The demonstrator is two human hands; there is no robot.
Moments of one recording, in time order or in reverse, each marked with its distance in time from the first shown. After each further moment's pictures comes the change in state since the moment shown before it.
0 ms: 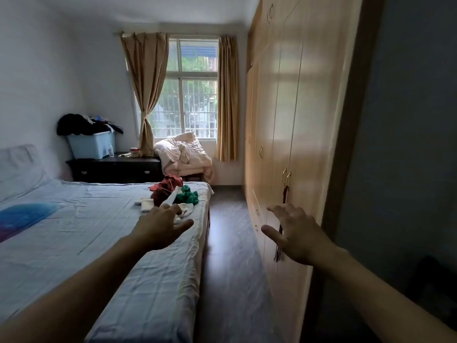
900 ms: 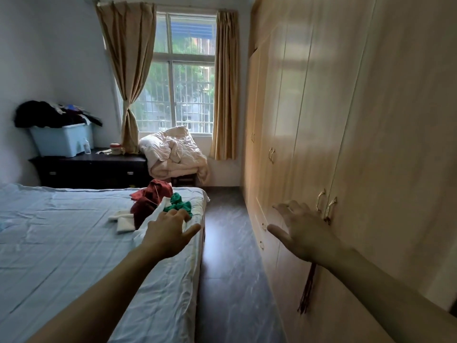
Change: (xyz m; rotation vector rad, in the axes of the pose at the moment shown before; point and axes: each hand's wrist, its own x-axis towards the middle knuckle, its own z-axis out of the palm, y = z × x) left_hand 0.393 -0.089 0.147 -0.072 -0.018 0.002; right_hand 0.391 0.057 0.122 -0.148 -0.021 0.009
